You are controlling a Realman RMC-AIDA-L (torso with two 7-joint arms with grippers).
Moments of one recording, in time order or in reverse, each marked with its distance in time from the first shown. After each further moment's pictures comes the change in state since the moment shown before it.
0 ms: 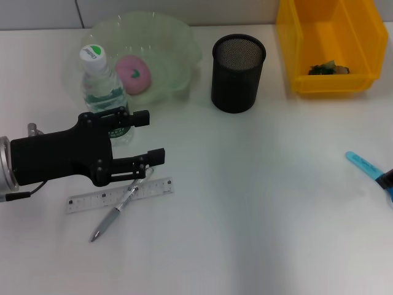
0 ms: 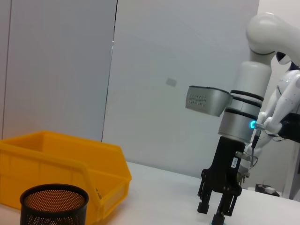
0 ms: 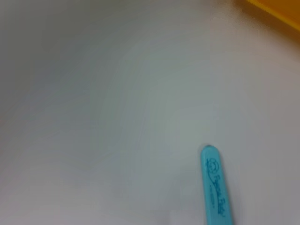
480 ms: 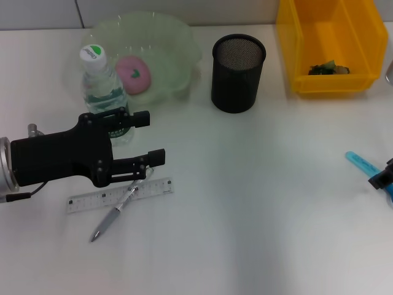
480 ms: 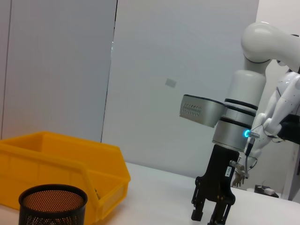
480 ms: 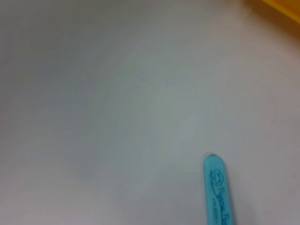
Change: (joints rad) left arm 0.002 -0.002 -0.001 0.000 0.000 0.003 -0.001; right arm 0.005 0.002 -0.050 0.062 0.000 0.078 0.005
